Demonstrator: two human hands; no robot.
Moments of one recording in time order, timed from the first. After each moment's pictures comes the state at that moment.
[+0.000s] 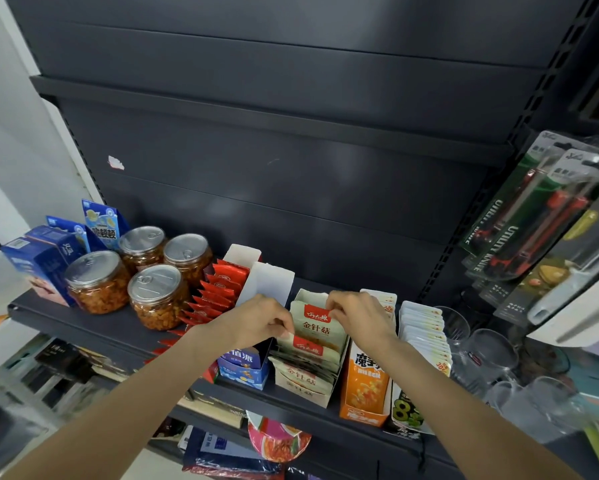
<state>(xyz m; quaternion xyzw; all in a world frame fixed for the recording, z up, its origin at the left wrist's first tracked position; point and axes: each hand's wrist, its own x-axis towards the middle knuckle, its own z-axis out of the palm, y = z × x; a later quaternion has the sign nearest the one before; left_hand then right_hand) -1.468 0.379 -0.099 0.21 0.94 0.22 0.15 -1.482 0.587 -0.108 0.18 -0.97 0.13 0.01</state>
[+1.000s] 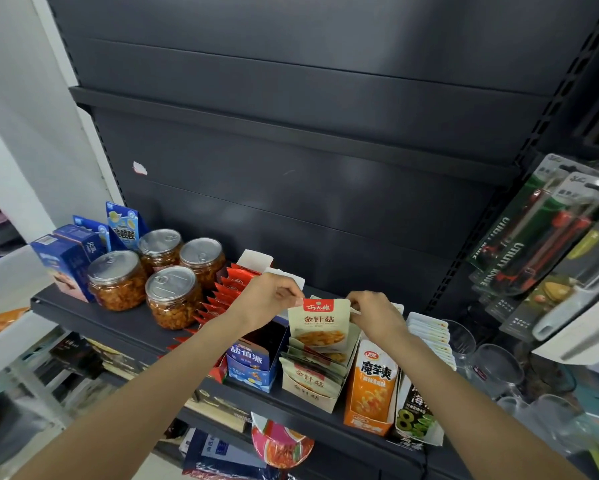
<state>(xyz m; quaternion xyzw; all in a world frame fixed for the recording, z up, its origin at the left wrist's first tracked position) -1.471 0.380 -0.079 0.12 0.89 0.44 0.01 -1.500 0.592 -0.102 0.08 -0.98 0.17 -0.06</state>
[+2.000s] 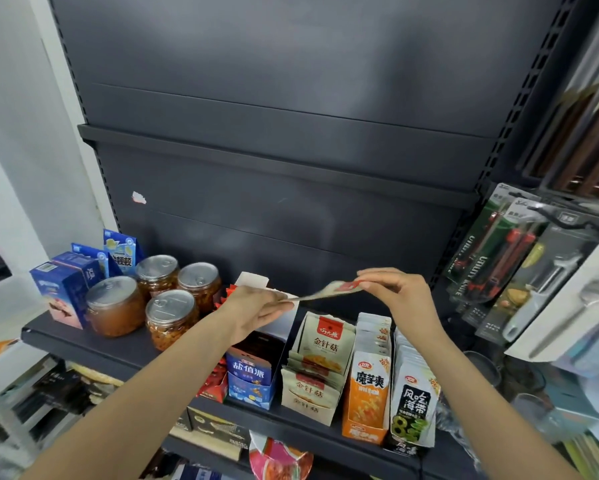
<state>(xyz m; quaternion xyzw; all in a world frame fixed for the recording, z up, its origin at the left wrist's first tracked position) -1.453 0.366 -0.043 -0.14 0.59 0.79 0.14 -1.443 0.608 -0.010 0.15 -0.84 0.50 0.15</state>
